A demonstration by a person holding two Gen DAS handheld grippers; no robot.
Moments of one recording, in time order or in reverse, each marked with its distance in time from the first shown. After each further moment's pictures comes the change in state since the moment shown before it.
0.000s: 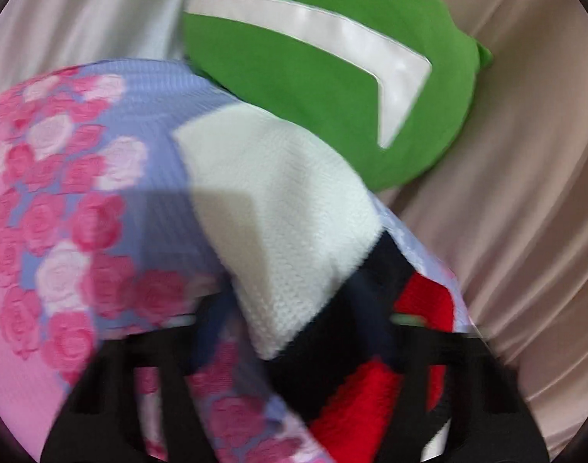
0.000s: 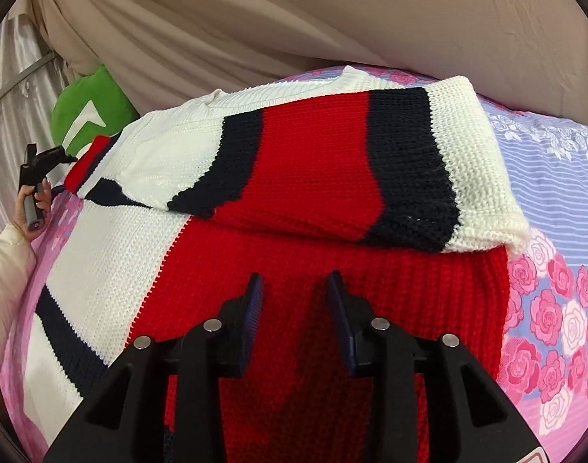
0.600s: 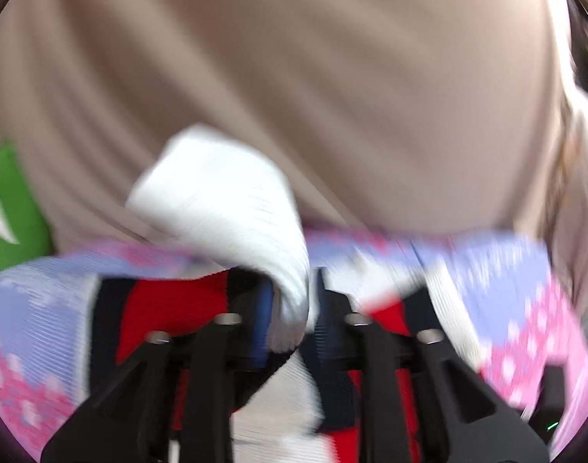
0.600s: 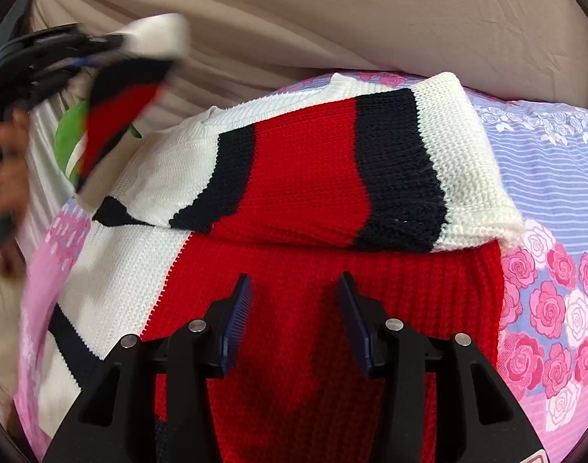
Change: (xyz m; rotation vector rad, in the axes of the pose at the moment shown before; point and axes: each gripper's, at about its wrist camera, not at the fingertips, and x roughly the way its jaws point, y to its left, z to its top) left arm -0.115 -0.372 -0.342 0.973 -0.020 -0.358; right arm -0.008 -0.010 -0.004 0.066 -0.043 0.044
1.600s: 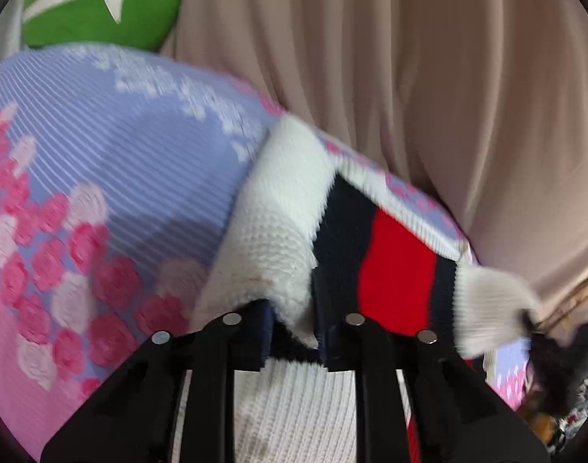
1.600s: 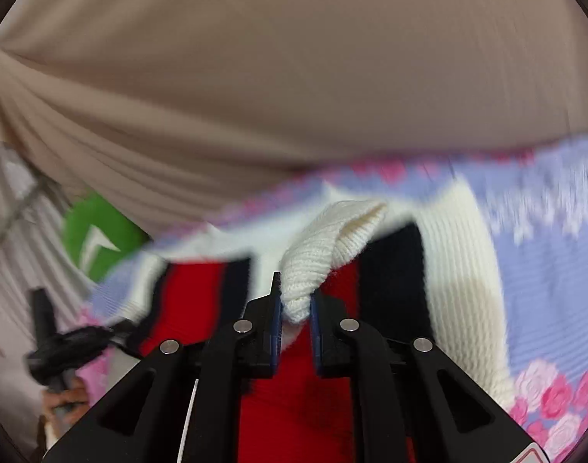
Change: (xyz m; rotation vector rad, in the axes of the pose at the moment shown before) left arm -0.016 0.218 -0.096 -0.629 0.114 0.069; right arm -0.045 -0.018 0.107 0.149 -0.259 0.146
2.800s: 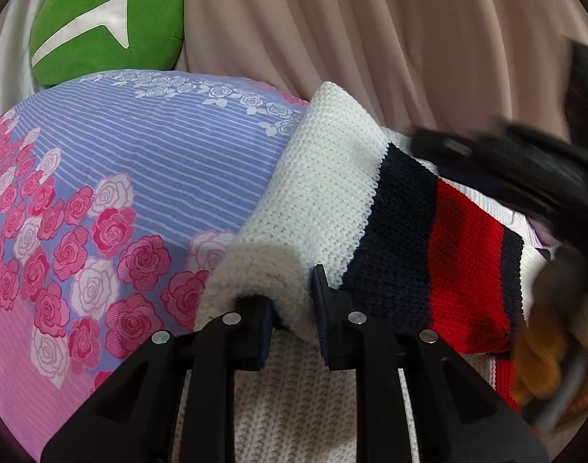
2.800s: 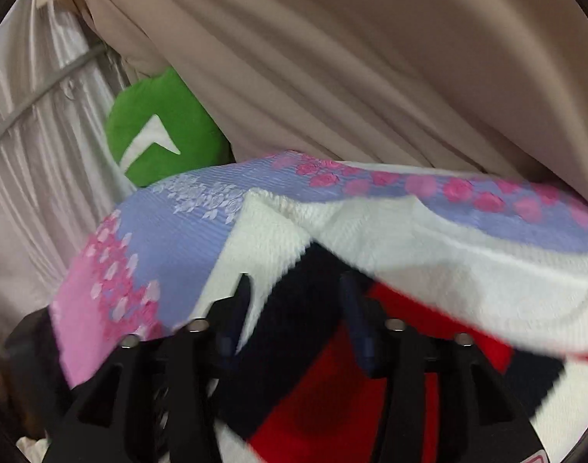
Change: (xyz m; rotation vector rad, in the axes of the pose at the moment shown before) left arm 0.017 0.004 -0.038 0.154 -0.042 0.164; right arm 0.220 0.162 -0.042 -0.363 0.389 0.091
